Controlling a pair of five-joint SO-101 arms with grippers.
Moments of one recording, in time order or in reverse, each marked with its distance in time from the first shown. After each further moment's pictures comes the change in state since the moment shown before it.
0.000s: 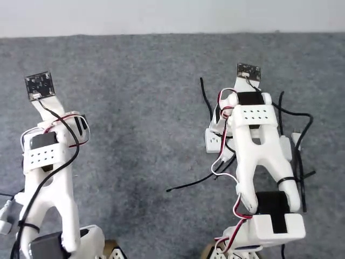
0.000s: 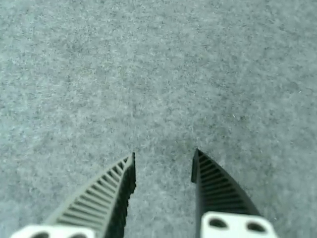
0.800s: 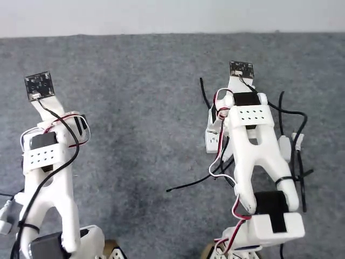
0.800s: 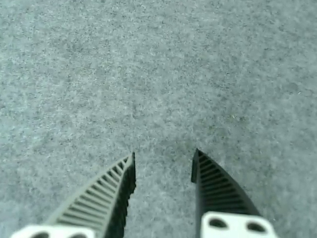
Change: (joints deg) left arm 0.0 0.0 0.0 0.0 0.3; right arm -1.6 1.2 0.2 -1.6 3.2
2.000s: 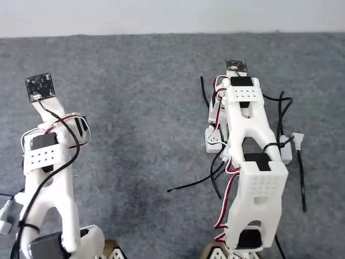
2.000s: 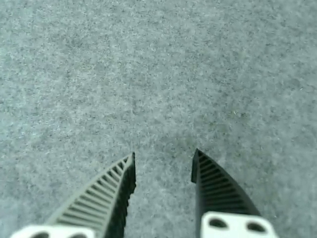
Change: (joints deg) left arm 0.0 0.0 0.7 0.0 0.1; right arm 2.7 31.4 -29.1 5.2 3.8
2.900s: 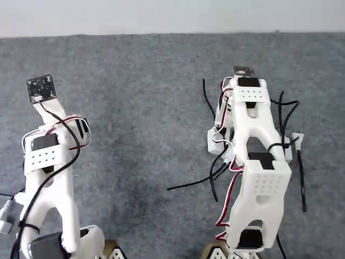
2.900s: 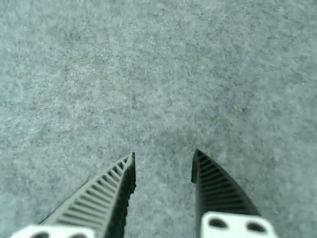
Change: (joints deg) left arm 0.0 0.0 1.0 0.0 0.0; right arm 2.8 0.6 -0.2 3.9 0.0
